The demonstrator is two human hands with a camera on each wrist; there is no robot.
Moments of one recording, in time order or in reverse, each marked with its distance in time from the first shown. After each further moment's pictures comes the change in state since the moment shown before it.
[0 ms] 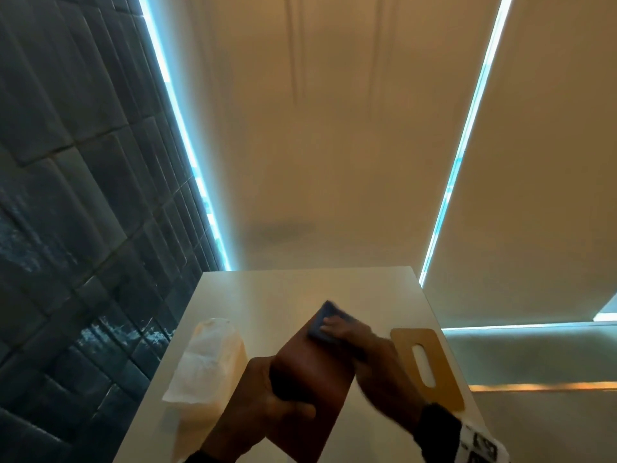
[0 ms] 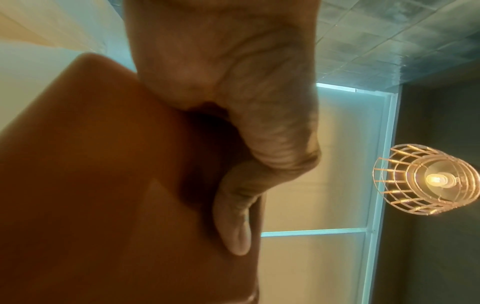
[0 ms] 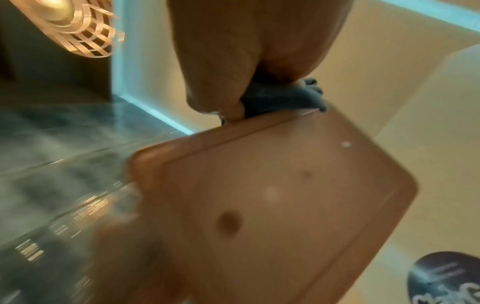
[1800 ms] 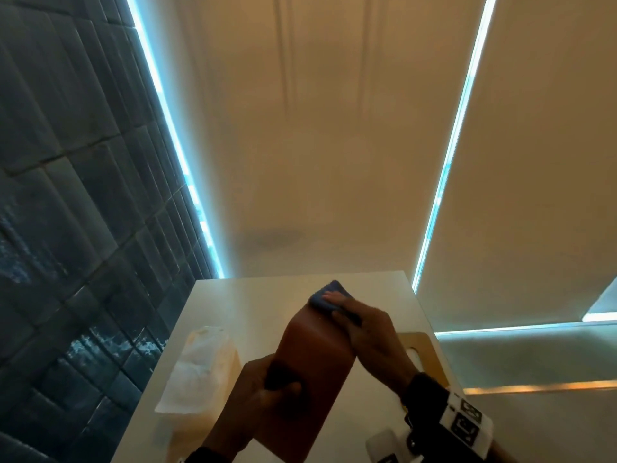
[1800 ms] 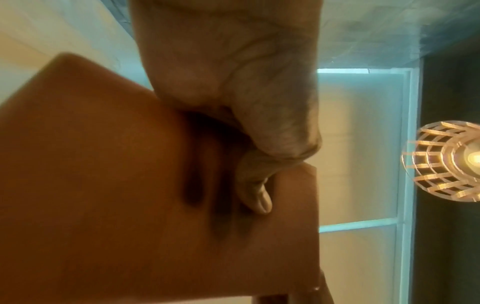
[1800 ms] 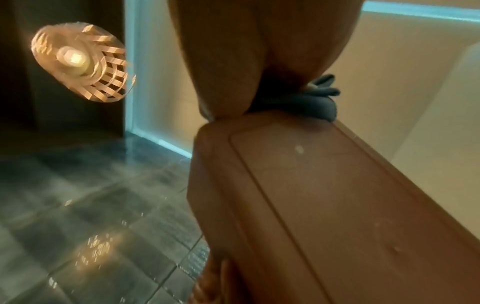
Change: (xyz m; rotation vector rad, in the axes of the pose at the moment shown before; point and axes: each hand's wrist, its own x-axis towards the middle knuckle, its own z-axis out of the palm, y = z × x) left_hand 0.020 -0.027 -0.004 -0.034 0.031 0.057; right_hand 0.034 -0.021 -0.022 0.095 0.102 0.188
